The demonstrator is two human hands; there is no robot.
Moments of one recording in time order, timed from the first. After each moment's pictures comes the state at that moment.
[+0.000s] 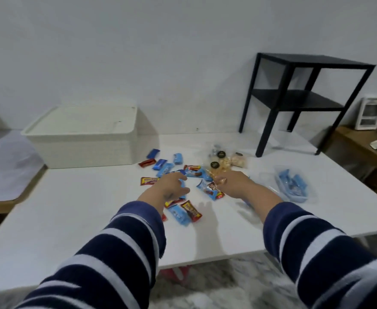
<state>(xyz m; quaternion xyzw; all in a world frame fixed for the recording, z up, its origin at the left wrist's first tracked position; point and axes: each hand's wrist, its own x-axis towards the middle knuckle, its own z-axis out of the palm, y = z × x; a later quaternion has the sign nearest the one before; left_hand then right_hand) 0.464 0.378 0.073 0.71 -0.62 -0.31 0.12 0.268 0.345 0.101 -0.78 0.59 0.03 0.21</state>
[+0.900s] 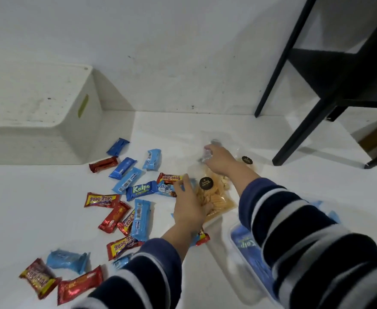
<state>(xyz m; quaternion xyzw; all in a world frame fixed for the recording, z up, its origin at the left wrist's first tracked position) 0.344 0.163 -0.059 0.78 -0.44 -0.34 0.28 0.280 0.031 -0.001 -0.74 0.58 -0.02 0.34</state>
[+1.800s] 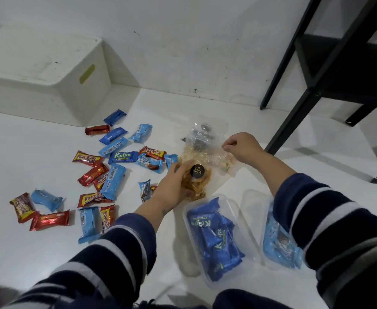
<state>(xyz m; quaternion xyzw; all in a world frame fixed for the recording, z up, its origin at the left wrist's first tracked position) 0.292 0.163 -0.064 0.75 -0.51 -0.32 0.27 0.149 -0.005 0.017 -0.80 0.50 -0.05 0.34</state>
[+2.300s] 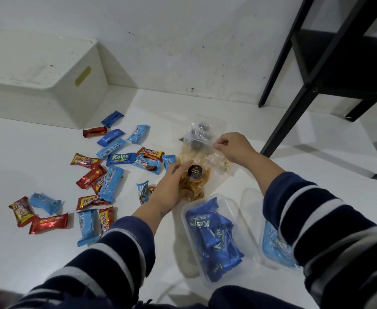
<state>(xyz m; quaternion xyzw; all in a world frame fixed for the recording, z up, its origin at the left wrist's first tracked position) 0.294 0.163 -0.073 0.75 -0.53 -0.29 0.27 0.160 -0.002 0.006 -0.79 0.50 -0.05 0.35</state>
